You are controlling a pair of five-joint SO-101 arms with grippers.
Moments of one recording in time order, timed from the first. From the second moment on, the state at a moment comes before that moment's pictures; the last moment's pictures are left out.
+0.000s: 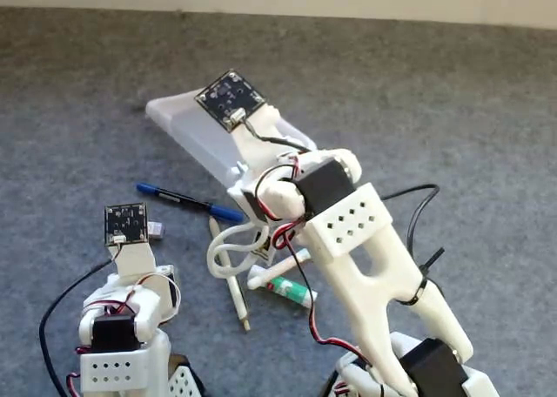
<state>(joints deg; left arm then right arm) -10.2 -103.6 95.9 76.4 9.5 -37.3 -20.8 7.3 76.7 13.2</state>
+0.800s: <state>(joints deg) -10.2 -104.0 86.1 76.4 9.5 -40.1 -39.1 23.4 62.5 12.4</state>
